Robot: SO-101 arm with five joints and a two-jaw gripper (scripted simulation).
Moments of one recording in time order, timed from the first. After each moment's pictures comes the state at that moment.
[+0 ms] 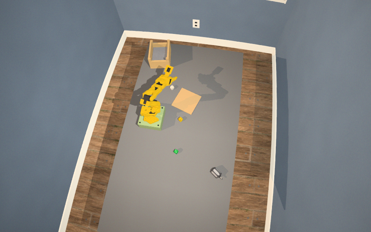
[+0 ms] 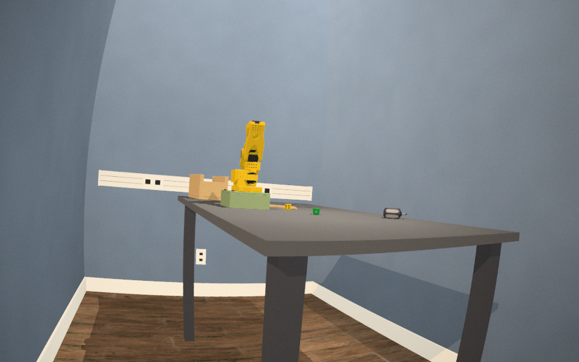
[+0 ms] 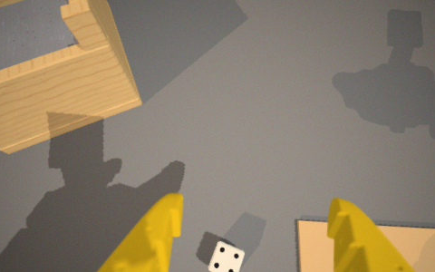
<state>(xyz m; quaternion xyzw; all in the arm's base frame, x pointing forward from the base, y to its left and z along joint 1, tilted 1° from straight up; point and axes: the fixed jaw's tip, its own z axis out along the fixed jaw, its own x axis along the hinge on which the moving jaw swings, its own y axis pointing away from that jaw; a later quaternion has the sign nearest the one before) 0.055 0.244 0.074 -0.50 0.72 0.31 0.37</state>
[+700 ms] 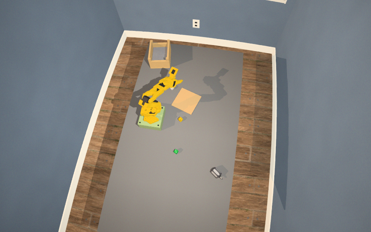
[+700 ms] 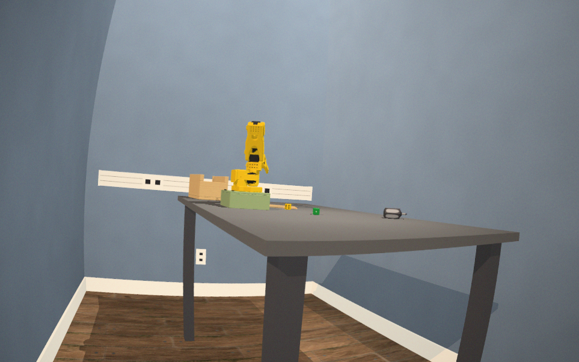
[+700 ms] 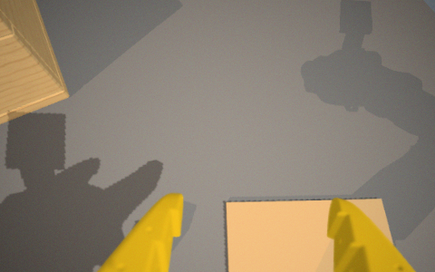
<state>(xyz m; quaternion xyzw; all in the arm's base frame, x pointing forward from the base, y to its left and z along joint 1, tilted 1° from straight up) 0.093 0.226 0.076 -0.49 0.74 0.25 0.39</state>
